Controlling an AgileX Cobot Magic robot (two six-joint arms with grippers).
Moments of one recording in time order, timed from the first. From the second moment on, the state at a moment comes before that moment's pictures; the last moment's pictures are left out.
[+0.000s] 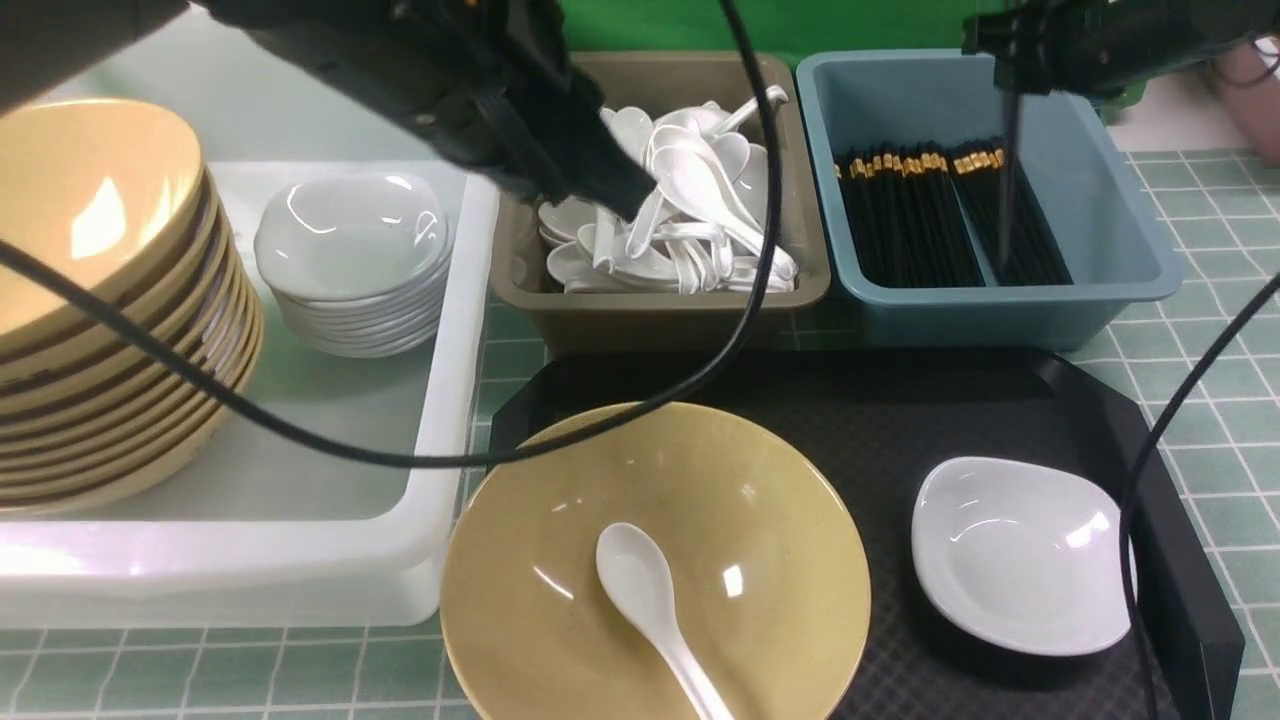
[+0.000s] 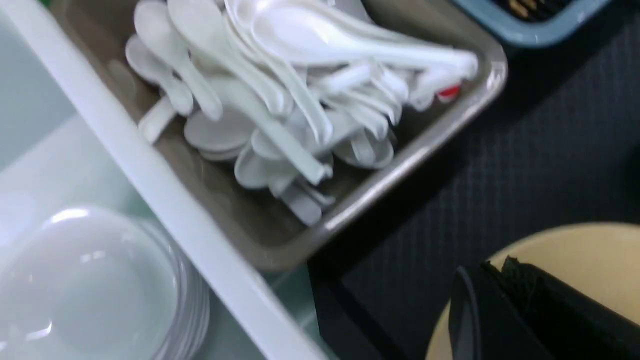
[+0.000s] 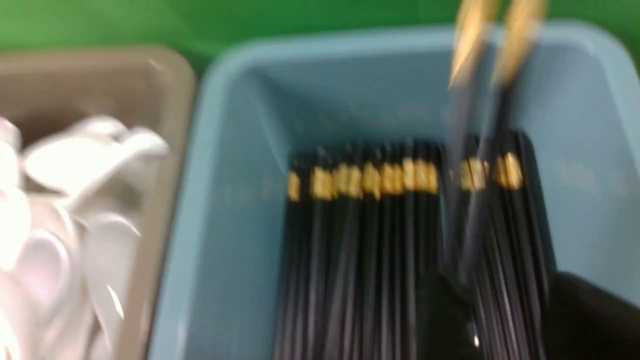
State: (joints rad) right arm 0.10 1.98 -1.75 0.01 0.57 0.18; left arm -0.57 1.50 -1.52 0.07 0.95 0.16
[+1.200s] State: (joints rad) right arm 0.82 1.89 -1.47 0.10 1.09 -0.10; left arm -0.57 0.91 -0.86 0.05 0.84 0.16
